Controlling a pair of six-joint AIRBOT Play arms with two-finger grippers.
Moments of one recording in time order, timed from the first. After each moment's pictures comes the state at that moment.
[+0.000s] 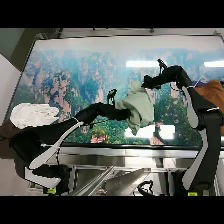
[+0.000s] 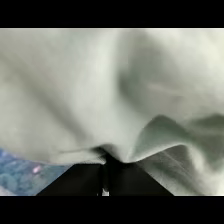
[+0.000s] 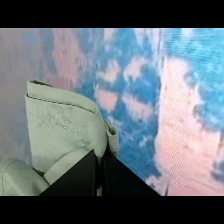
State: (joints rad) left arm -0.66 -1.62 1.07 -2.35 0.59 1.52; right arm 0.05 -2.16 1.88 2.31 -1.07 -1.76
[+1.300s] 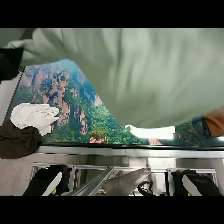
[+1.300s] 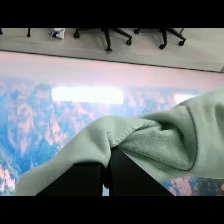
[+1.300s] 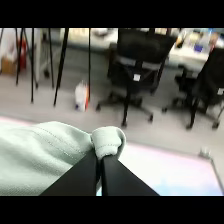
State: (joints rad) left arm -0.12 -0.68 1.37 -1.75 1.01 1.44; right arm -0.08 -0.94 1.96 1.76 -1.20 -1.83
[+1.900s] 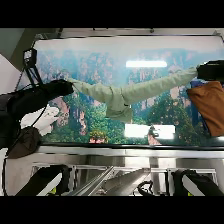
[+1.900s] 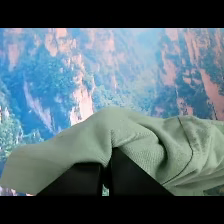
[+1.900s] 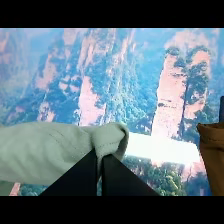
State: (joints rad) left arm -0.21 -0.90 1.05 -1.75 0.82 1.46; right arm -0.08 -1.01 1.37 1.88 -1.12 -1.80
